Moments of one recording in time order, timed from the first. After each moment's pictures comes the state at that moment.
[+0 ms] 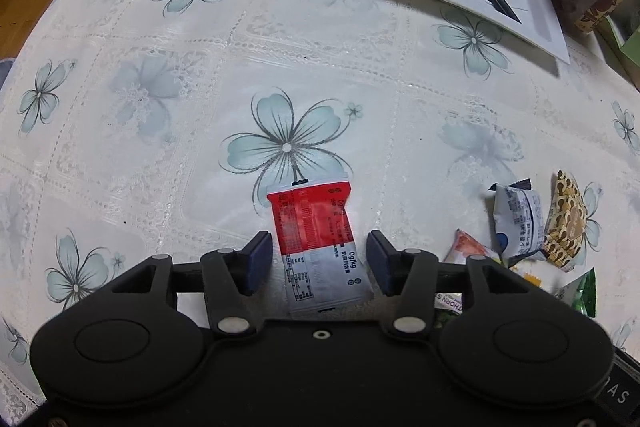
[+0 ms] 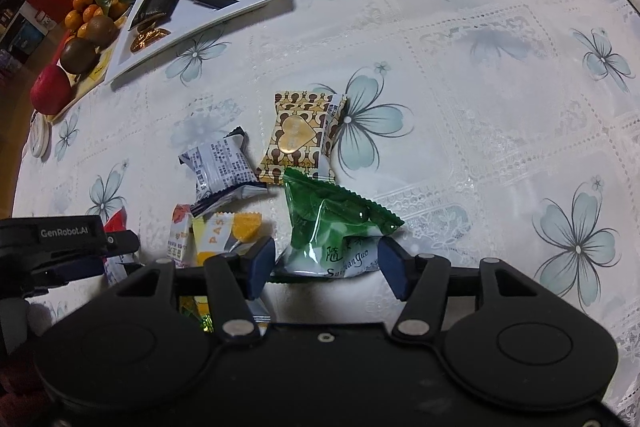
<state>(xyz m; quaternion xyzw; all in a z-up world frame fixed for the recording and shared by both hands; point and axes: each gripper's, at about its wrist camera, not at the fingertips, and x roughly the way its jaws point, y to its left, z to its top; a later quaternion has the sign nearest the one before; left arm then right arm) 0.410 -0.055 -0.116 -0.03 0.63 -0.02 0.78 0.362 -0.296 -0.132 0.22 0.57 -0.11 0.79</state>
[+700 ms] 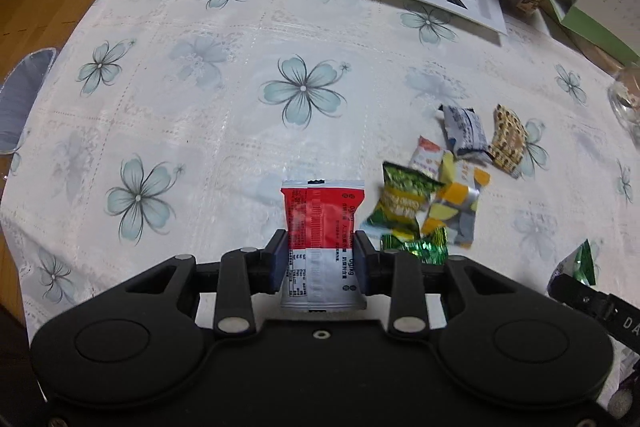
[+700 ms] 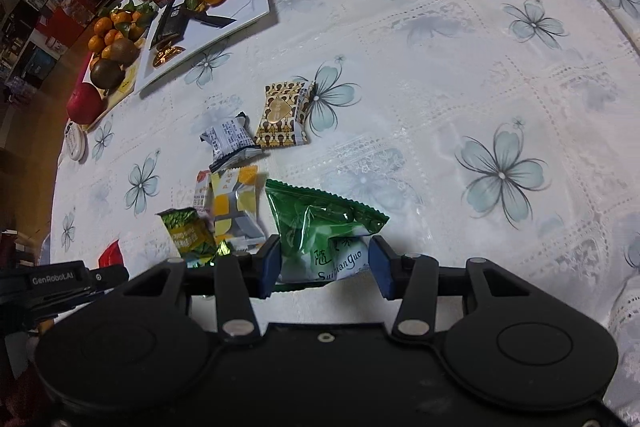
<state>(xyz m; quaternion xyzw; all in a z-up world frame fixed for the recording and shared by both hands) 0.312 -0.037 -0.042 -0.02 0.61 -0.05 0.79 0.273 -0.309 -0.061 0.27 0.55 -0.11 0.78</state>
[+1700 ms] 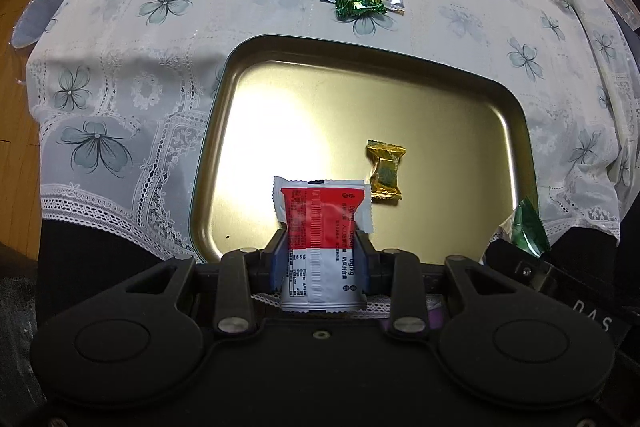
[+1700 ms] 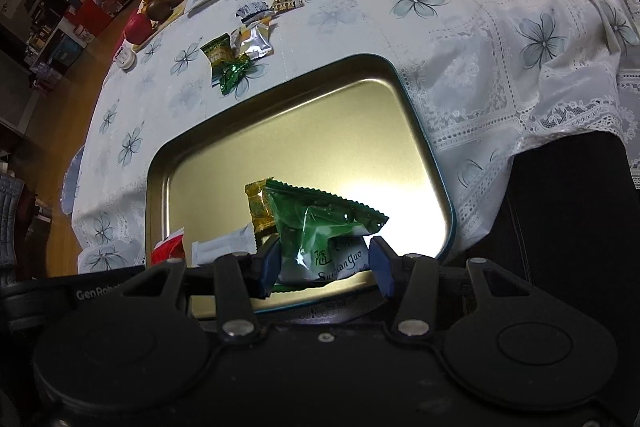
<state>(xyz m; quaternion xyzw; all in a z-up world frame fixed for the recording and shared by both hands) 0.080 -0.016 -0.032 -0.01 0.61 -0.10 0.78 0.018 -0.233 -0.031 0.27 0.53 -0.09 0.80</state>
